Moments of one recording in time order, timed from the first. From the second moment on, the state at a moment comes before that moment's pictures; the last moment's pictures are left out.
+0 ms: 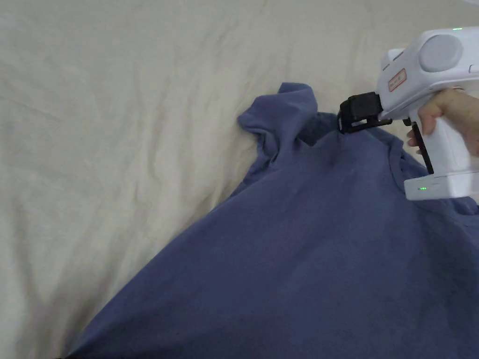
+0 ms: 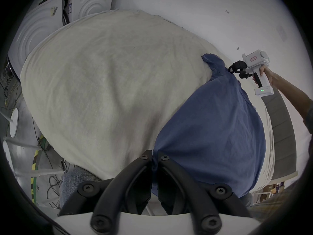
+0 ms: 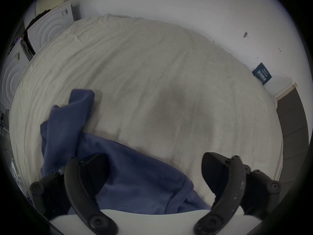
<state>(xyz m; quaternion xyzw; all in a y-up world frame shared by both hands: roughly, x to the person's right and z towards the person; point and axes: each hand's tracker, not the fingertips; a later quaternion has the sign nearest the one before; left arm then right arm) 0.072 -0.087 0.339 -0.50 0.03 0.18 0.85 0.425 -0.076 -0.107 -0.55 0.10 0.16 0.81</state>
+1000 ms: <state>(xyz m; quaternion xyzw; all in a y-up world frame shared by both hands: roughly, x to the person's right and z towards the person) 0.071 0.026 0.342 -0.34 -0.04 0.23 0.91 0.542 0.260 0.259 -0.36 0.08 -0.03 0.93</state>
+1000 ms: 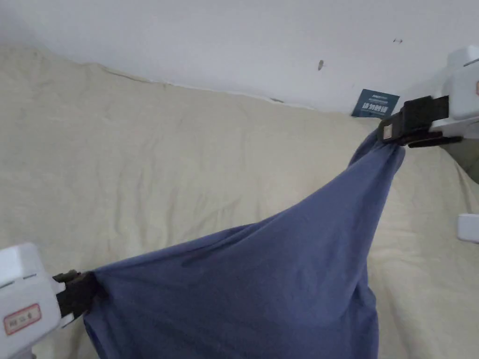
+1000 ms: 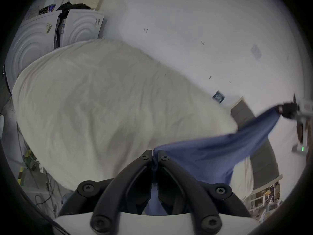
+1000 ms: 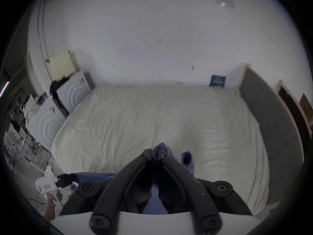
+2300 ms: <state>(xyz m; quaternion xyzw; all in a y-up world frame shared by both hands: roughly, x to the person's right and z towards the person) 0.104 0.427 0.060 -0.08 0.05 0.00 1.00 0.572 0.459 0.211 -0.08 -0.09 -0.09 0.99</state>
